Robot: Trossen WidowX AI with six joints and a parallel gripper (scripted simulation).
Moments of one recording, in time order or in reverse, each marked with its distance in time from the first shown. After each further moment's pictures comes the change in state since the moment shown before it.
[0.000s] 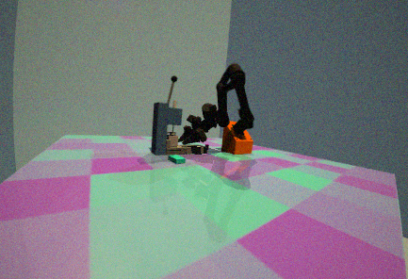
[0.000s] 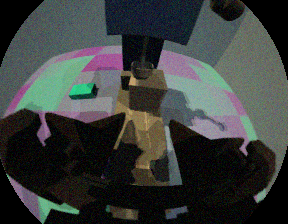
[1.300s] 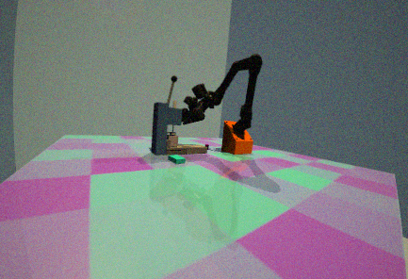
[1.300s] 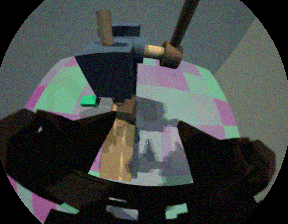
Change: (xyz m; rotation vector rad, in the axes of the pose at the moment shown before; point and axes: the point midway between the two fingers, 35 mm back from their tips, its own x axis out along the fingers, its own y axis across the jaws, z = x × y) arm -0.055 -0.051 0.074 -0.046 0.074 0.068
